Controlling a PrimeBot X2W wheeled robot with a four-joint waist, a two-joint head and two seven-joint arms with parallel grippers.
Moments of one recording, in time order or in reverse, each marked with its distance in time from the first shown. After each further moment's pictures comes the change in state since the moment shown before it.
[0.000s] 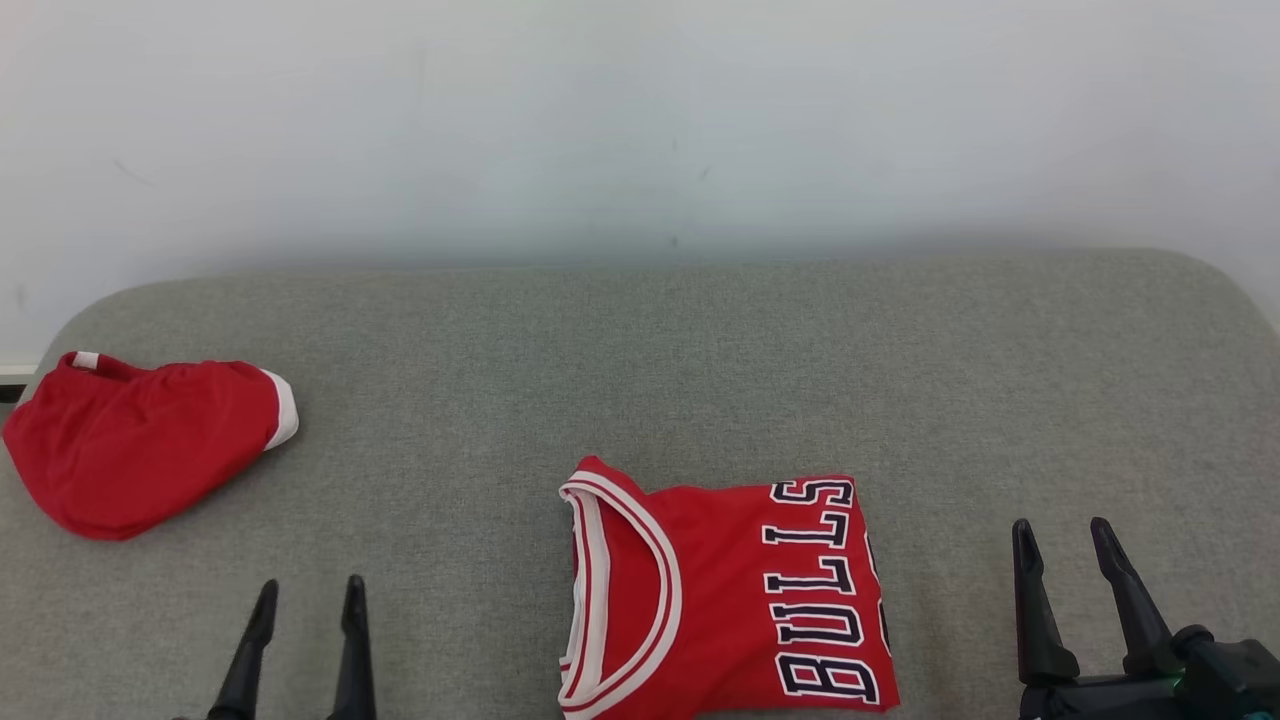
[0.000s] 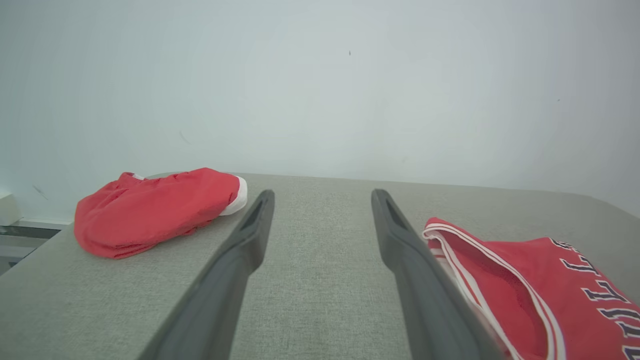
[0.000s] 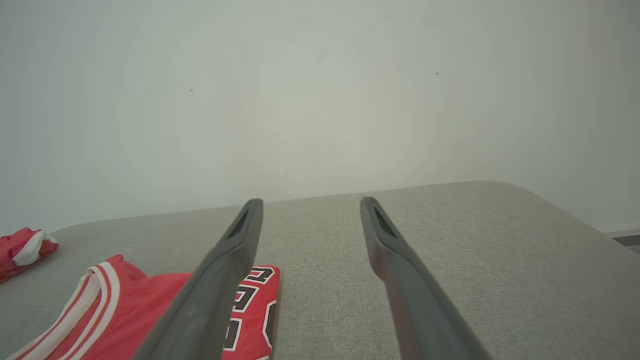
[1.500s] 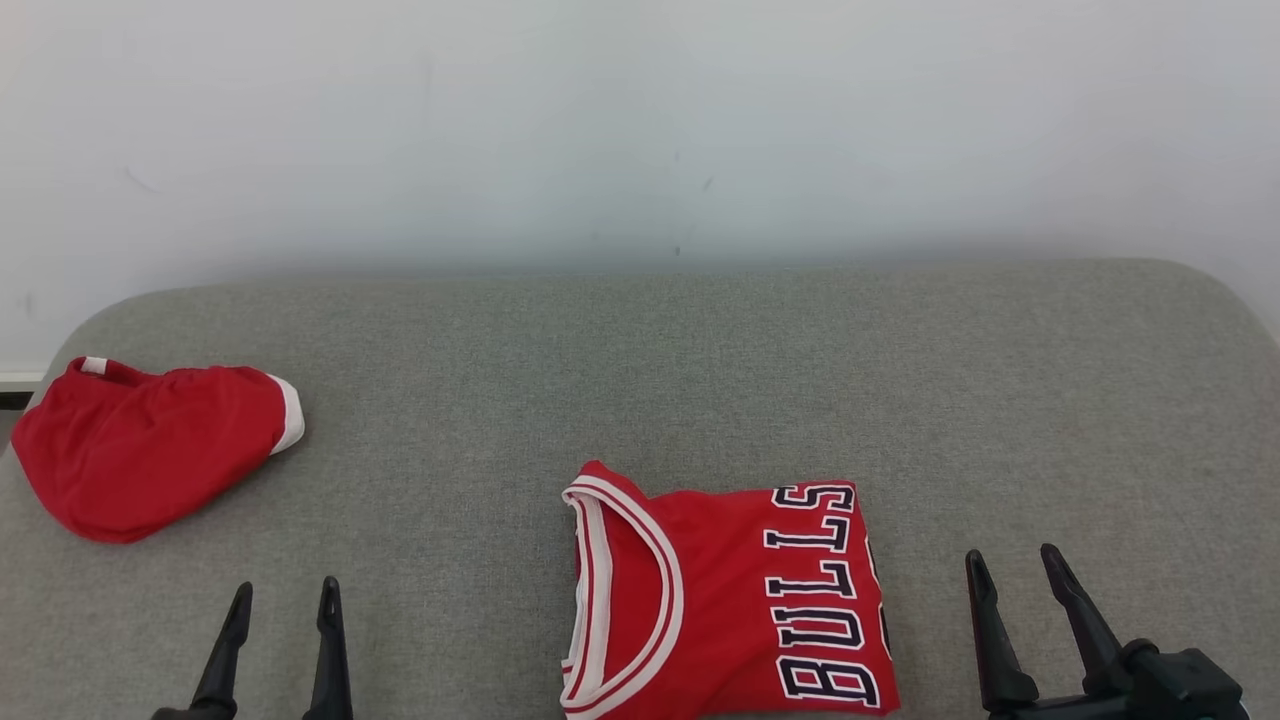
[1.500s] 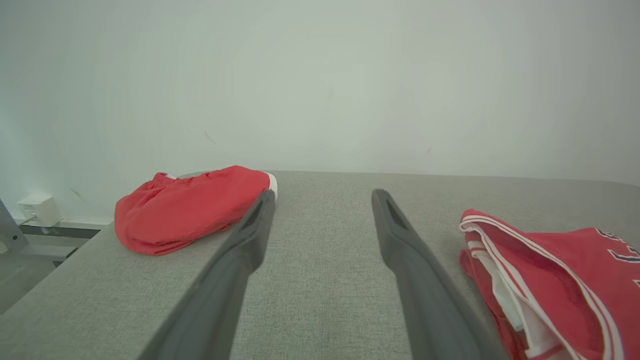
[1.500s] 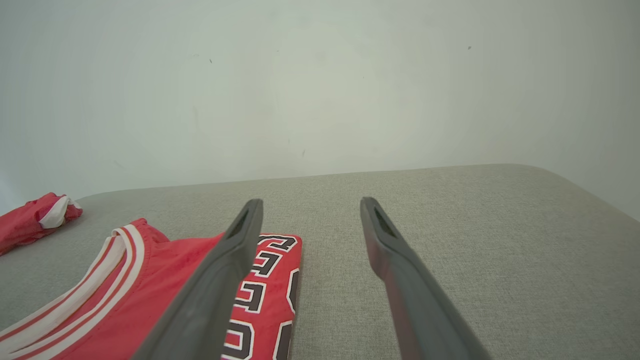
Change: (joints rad) left arm -0.027 -0.023 0.094 0.072 0.086 -0.042 0.000; right arm -0.002 -0.014 0.075 0.065 -0.007 0.000 0.000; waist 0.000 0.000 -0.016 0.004
